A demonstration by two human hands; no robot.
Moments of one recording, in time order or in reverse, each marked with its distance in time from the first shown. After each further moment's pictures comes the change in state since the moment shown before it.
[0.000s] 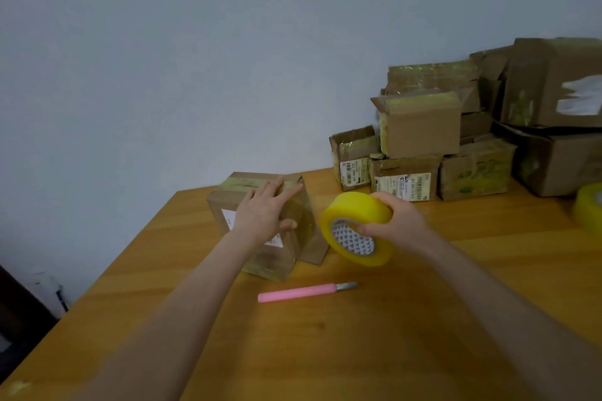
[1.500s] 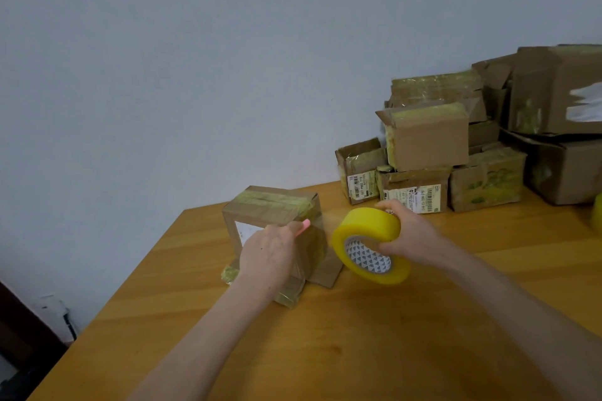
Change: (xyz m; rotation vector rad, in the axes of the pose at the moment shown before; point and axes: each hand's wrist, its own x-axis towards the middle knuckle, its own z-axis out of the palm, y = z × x) left_hand -0.041 0.030 -0.024 0.041 0.121 -0.126; right_hand 0.012 0.001 -0.002 -0.170 -0.059 0.055
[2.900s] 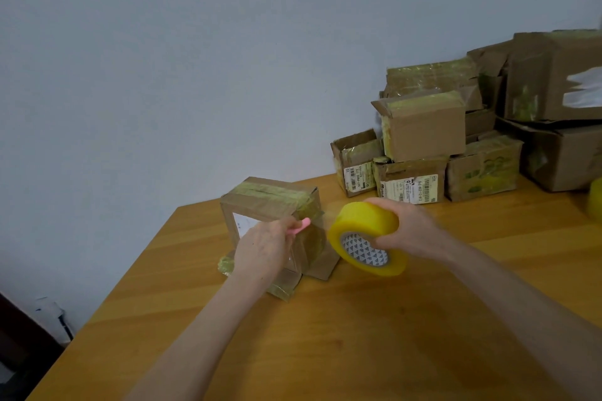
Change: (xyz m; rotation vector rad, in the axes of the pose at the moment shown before) left_hand 0.006 -0.011 0.012 -0.224 0.022 0.029; right_hand -0.006 -0.006 0.001 -0.014 -0.005 -0.045
